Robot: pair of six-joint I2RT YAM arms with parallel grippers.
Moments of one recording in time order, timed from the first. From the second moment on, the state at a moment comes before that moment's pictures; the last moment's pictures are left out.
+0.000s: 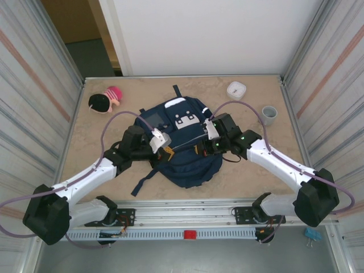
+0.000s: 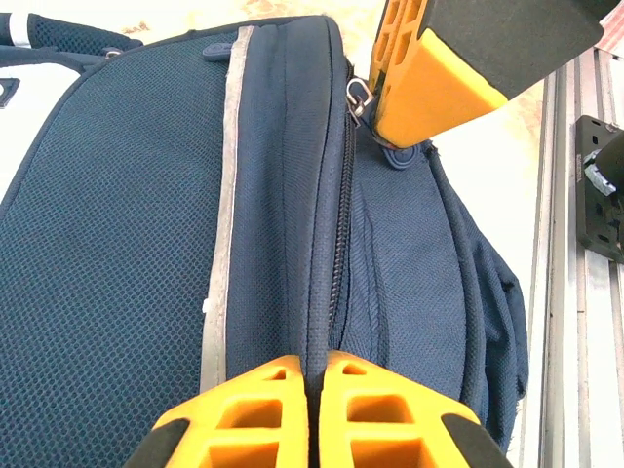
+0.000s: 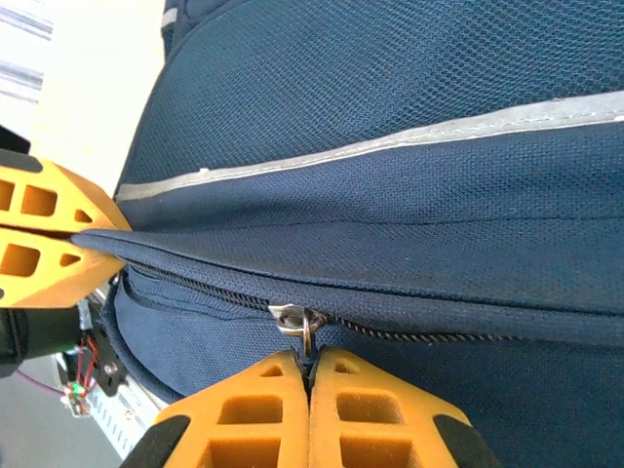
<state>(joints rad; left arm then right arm) -0.58 1.12 0.62 -0.12 0.58 0.19 0.65 1.27 0.94 -0.57 -0.38 0.48</state>
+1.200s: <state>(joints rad) -0.47 0.98 0.65 -0.39 0.52 0.36 0.62 1.26 0.94 -0.65 -0.39 0.32</state>
